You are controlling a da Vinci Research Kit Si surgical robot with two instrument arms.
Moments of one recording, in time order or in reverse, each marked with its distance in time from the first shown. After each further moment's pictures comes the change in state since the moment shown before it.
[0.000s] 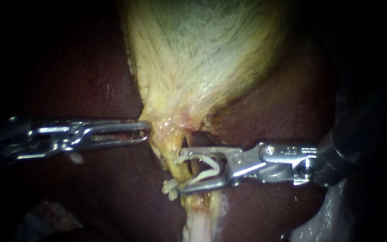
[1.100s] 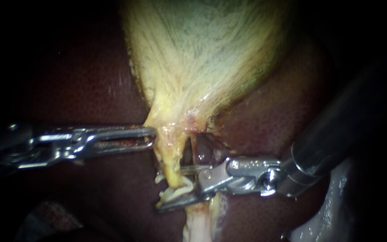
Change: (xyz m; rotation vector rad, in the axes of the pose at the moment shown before) right arm -0.001 -0.002 0.007 0.109 -0.021 0.023; left arm 0.000 -0.002 0.001 0.010 -0.002 0.007
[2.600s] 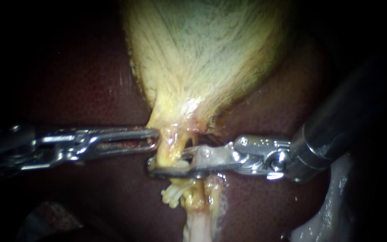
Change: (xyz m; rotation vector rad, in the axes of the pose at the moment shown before) right arm 0.004 0.001 -0.003 -0.094 0.059 0.038; left arm 0.000 0.000 0.000 0.002 0.001 0.000
